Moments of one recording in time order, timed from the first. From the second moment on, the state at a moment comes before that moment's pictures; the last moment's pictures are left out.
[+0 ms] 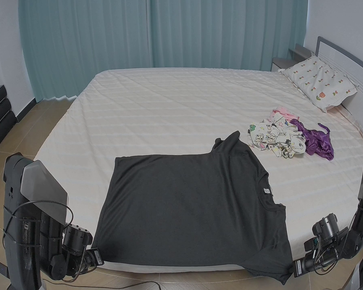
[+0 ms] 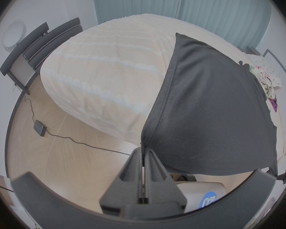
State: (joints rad) left arm -0.24 2.42 -0.02 -1.38 0.26 -0.53; right arm 0.18 2.03 -0.02 -0.73 0.10 0.14
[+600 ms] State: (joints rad) left arm -0.24 2.29 -0.02 -1.20 0.22 -0.52; right arm 0.17 1.93 -0.02 -0.67 0.09 0.15
